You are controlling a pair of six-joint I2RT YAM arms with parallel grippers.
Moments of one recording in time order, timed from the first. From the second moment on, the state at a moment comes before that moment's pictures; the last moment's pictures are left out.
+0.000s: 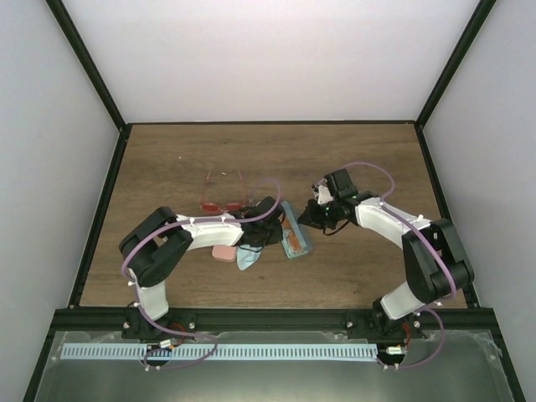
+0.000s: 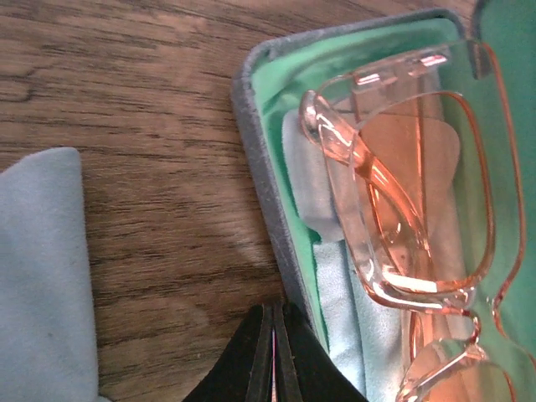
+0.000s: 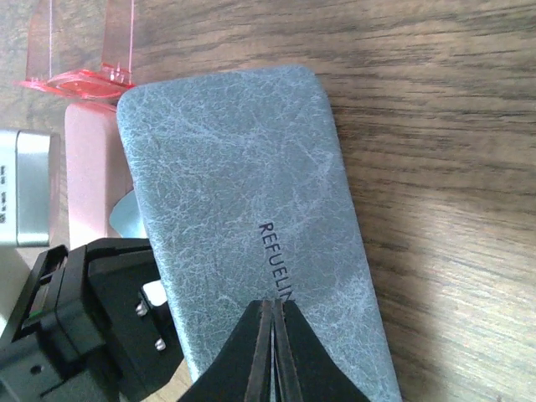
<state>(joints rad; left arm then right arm) -0.88 1.84 1.01 -0.21 -0.02 -0.99 0.40 1.53 0.87 -0.38 -0.53 0.54</state>
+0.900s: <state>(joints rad) -0.85 1.79 0.93 -0.12 -0.01 -1.00 0.50 1.61 0.88 -0.38 -0.54 0.54</state>
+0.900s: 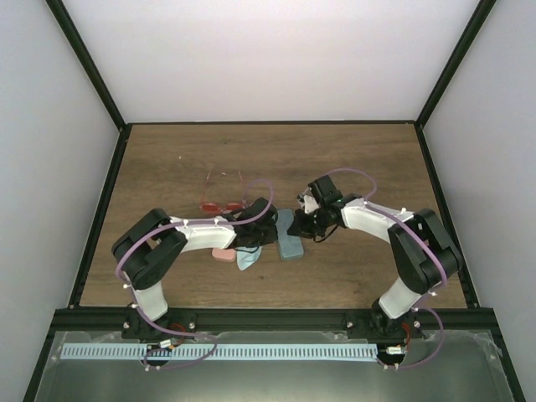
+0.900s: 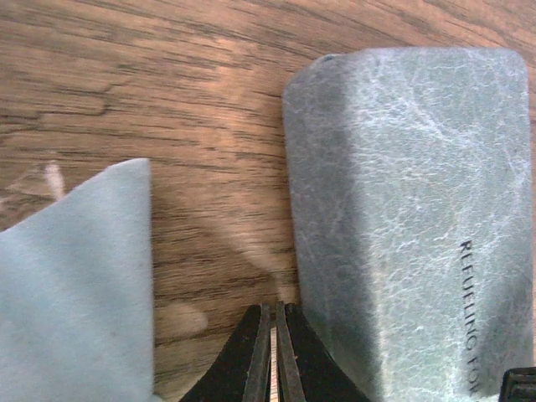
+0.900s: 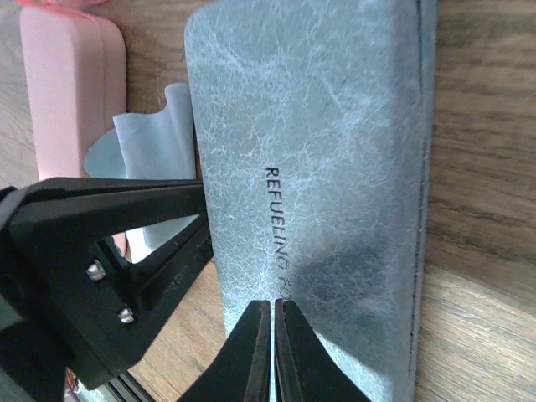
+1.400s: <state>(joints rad) -0.83 1.63 0.85 -0.21 -0.07 -1.00 0.51 1.62 0.92 -0.39 -0.57 0.54</state>
